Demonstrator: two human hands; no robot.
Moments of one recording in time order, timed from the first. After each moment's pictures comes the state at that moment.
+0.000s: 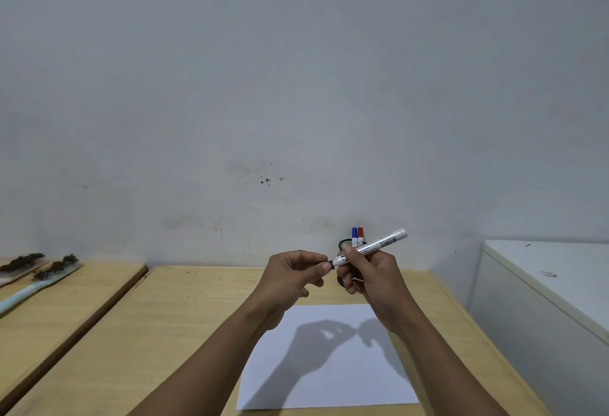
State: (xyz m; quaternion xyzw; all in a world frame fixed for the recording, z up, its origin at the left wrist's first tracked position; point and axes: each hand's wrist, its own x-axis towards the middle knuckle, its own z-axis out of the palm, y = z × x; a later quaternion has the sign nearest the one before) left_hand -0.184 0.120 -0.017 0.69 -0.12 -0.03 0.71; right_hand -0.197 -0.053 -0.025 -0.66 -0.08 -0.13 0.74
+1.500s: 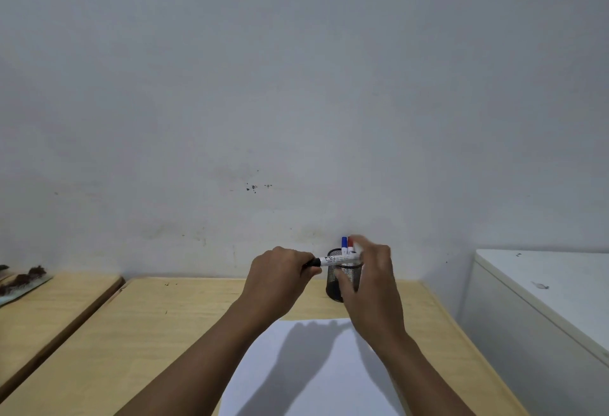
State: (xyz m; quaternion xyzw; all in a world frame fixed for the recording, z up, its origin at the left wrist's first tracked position) left_hand -0.143 0.108 -0.007 0.91 -0.24 0.28 0.16; right_hand -0.188 -0.057 -0.035 -0.84 0.00 -0.41 0.36
